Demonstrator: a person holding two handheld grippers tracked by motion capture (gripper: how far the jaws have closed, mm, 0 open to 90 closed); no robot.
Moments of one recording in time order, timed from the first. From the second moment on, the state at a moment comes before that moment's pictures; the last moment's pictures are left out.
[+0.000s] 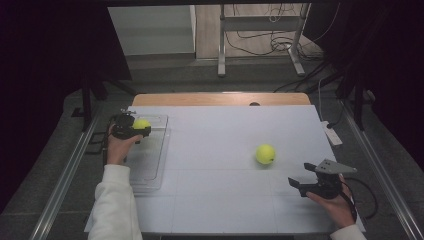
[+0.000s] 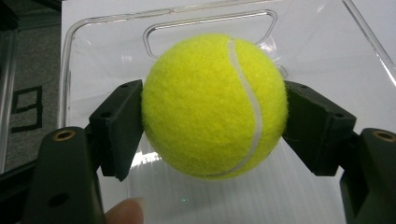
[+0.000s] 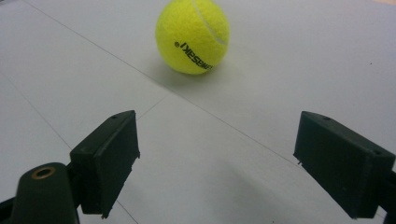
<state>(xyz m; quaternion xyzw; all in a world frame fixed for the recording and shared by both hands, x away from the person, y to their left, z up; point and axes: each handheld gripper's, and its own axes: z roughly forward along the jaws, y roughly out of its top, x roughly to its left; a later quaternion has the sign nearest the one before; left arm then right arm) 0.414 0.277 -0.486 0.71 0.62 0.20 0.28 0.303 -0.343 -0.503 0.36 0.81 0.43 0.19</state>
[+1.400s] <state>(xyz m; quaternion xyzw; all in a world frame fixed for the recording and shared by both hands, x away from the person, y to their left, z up) 0.392 0.259 -0.442 0.69 0.54 0.18 0.45 0.303 -0.342 -0.504 0.35 0.81 0.43 0.19</state>
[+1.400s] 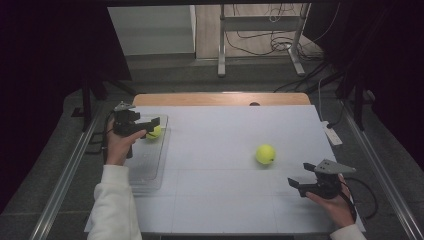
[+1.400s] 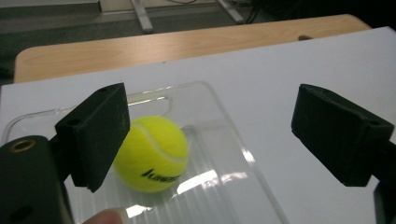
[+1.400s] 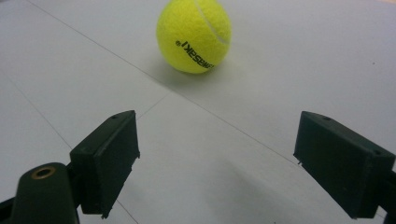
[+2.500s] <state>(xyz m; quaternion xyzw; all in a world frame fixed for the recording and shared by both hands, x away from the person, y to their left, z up) 0.384 0.200 -0.422 0.73 0.46 0.14 0.49 0.303 -0.343 -0.504 0.35 0.81 0.43 0.19</state>
